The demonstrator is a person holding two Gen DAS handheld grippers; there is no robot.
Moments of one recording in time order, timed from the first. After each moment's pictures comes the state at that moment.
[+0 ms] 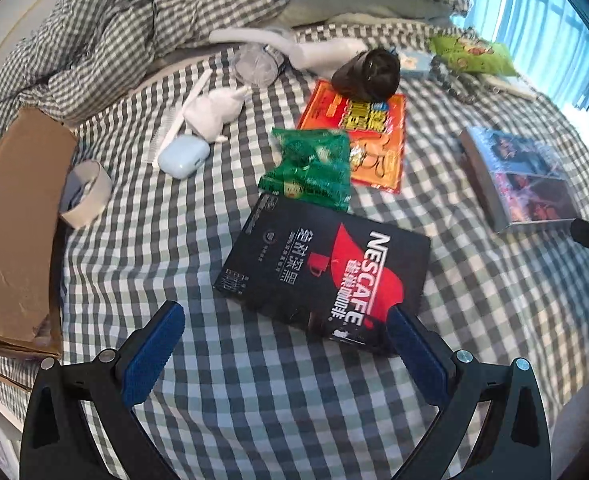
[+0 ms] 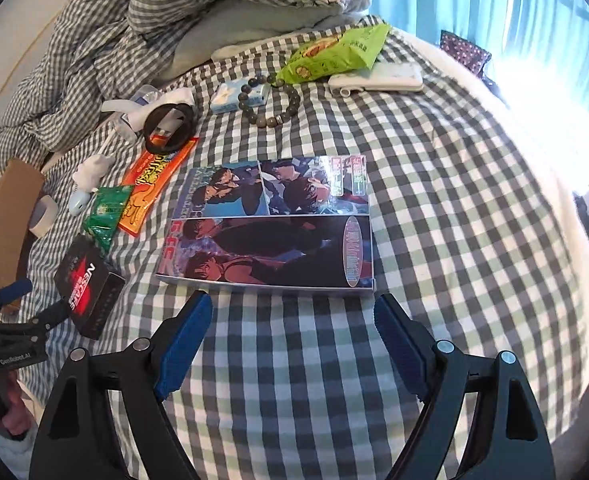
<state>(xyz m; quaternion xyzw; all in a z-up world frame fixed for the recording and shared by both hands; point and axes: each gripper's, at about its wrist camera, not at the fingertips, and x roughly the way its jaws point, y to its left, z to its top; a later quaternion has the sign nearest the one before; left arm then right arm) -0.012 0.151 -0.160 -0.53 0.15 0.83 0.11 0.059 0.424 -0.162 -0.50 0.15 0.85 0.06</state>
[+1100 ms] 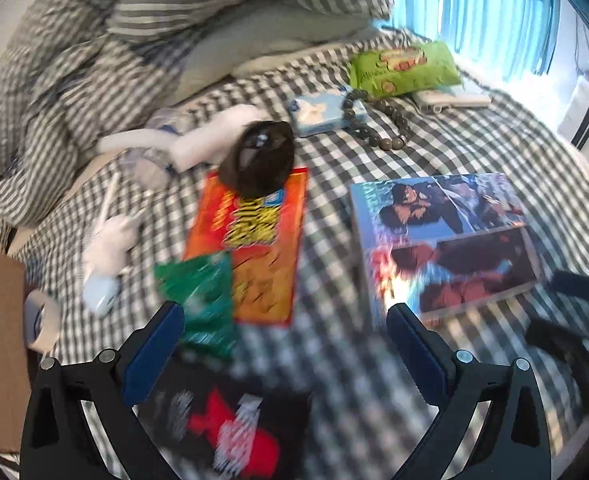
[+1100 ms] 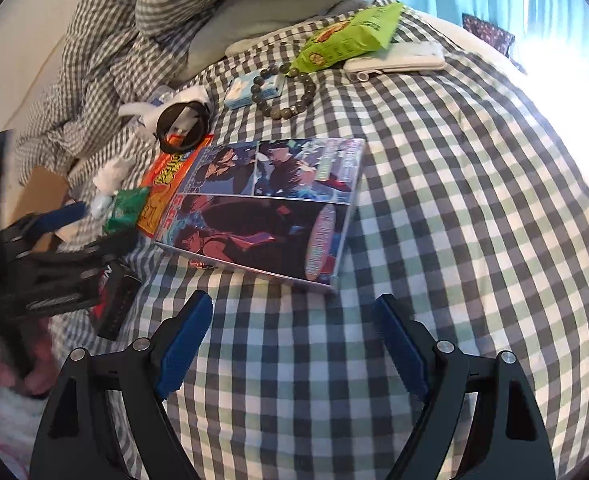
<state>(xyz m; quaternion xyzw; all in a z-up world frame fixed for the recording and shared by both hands) -0.057 0.273 -0.153 -0.48 0.22 0.83 0.19 0.054 0.443 -0.175 -0.49 0.20 0.85 0.00</state>
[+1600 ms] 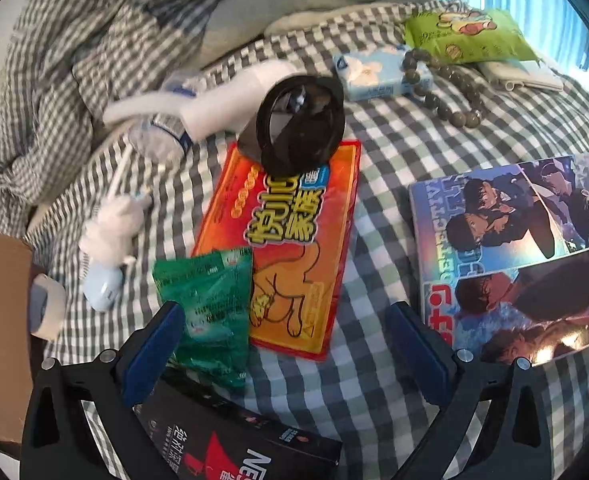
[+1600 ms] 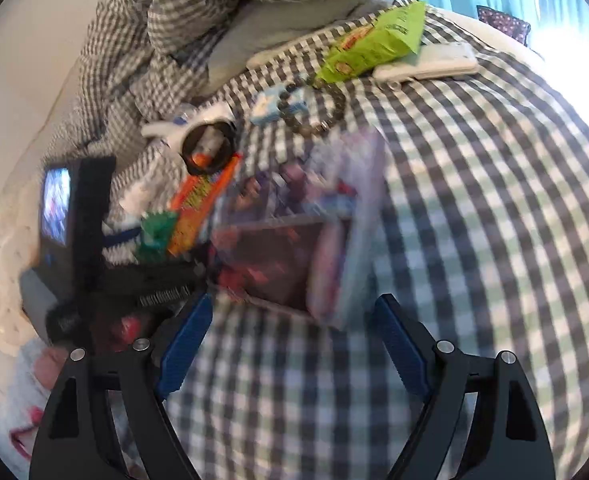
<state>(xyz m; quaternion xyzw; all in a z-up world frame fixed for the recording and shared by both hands) -0.088 0.268 -0.189 -0.50 0.23 0.83 0.10 0.025 0.442 -0.177 -0.46 0.25 0.85 -0.05</state>
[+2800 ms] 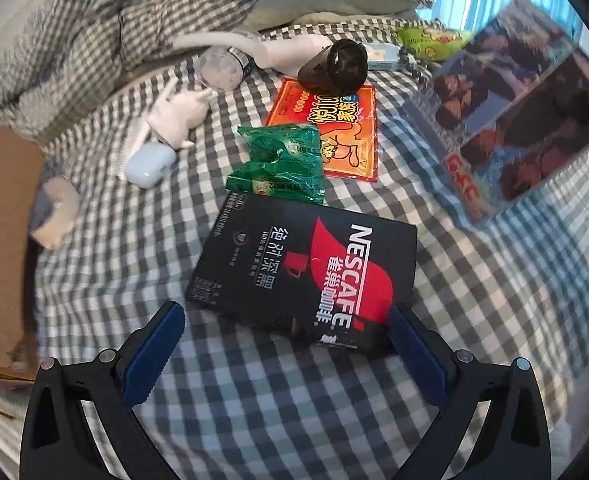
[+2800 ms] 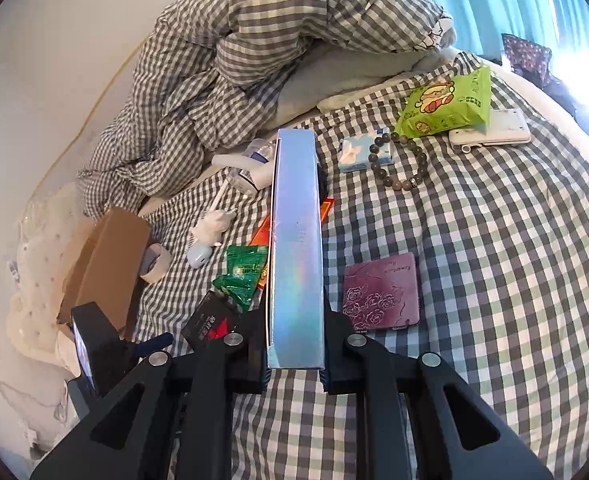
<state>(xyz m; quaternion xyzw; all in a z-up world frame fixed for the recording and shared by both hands) -0.008 0.153 -0.172 -0.52 0.15 0.83 0.18 0.024 0.387 -0.112 -0.42 0.25 0.87 -0.08</state>
